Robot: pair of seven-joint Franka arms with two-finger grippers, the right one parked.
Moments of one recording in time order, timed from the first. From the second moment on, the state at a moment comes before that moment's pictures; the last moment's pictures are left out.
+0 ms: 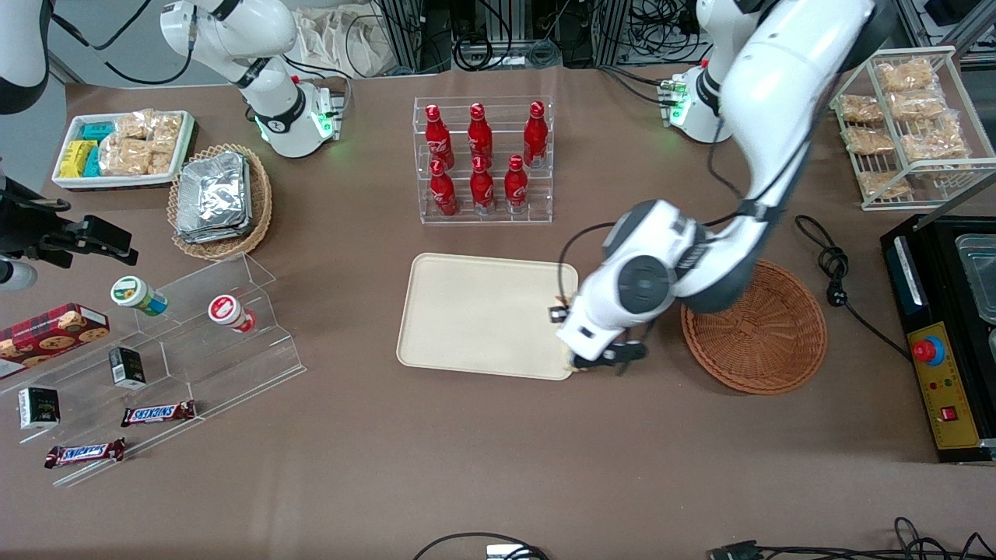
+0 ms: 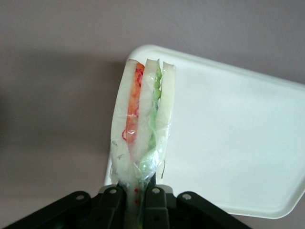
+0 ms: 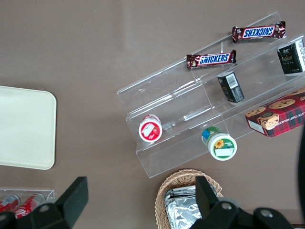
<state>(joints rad) -0.22 0.70 -0.48 -1.45 0.10 1.98 -0.77</state>
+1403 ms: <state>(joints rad) -0.29 0.77 -0.47 -1.43 0.25 2.02 -0.79</state>
